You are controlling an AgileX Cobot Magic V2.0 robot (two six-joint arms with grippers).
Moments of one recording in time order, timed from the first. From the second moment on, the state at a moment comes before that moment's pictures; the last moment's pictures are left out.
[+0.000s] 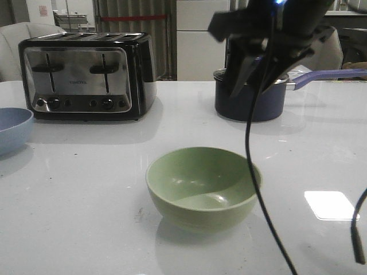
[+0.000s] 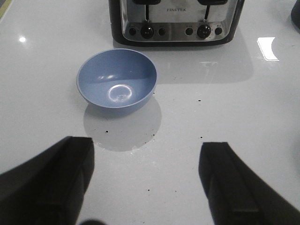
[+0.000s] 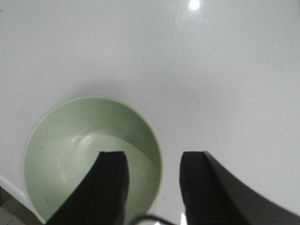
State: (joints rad) left arm -0.08 0.68 -0.61 -0.02 0.56 0.00; right arm 0.46 1.51 -1.20 0.17 0.73 -0.13
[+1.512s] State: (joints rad) left arm -0.08 0.68 -0.61 -0.02 0.56 0.00; right arm 0.46 0.43 -0.65 0.17 0.95 -0.16
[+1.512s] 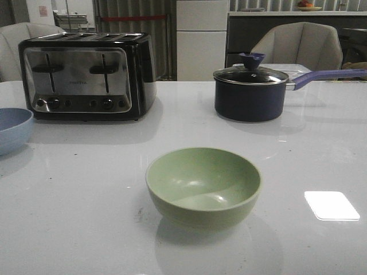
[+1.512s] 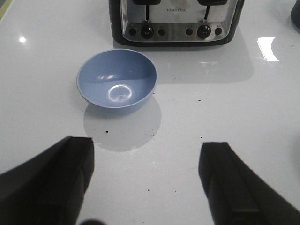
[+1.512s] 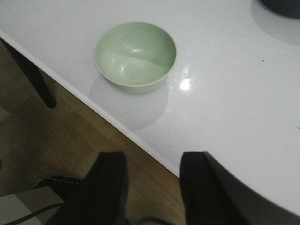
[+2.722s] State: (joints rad) left arm -0.06 1.23 -0.96 0.11 0.78 0.01; right arm 0.46 0.43 -0.65 0.17 0.95 -0.16
